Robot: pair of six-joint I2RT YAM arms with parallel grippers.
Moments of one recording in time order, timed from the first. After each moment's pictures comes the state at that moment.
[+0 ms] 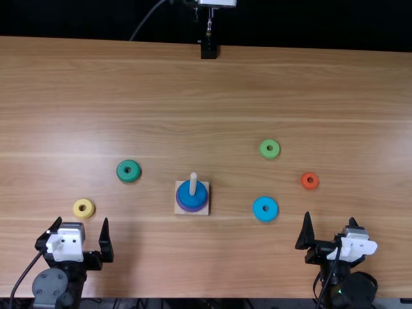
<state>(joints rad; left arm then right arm) -0.06 0.01 0.12 -0.41 -0.04 -0.05 -0.04 0.01 0.08 -0.26 0.06 0.02</state>
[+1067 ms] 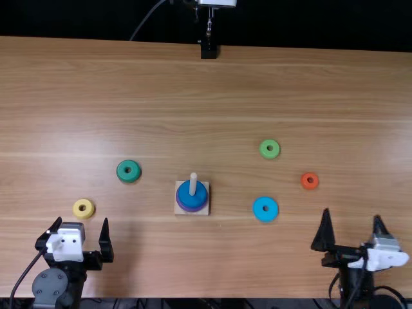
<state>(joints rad) -0.06 0.01 0.12 -0.41 -0.04 -0.05 -0.04 0.10 0.39 -0.29 0.06 0.02</state>
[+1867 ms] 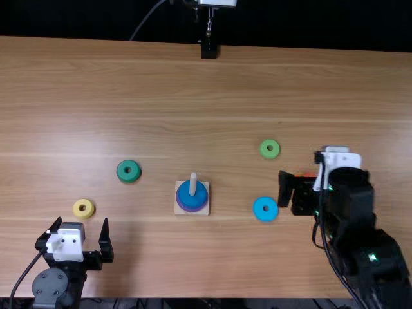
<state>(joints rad) -0.06 0.01 0.12 -0.41 -0.04 -0.05 0.23 1.05 1.02 -0.70 0.07 0.19</state>
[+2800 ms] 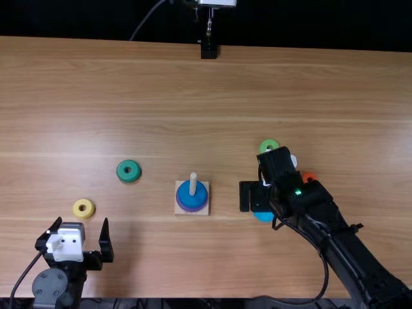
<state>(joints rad) -0.06 0.01 0.12 -0.41 -0.04 -0.05 0.37 1.52 1.00 -0.70 0.06 0.30</state>
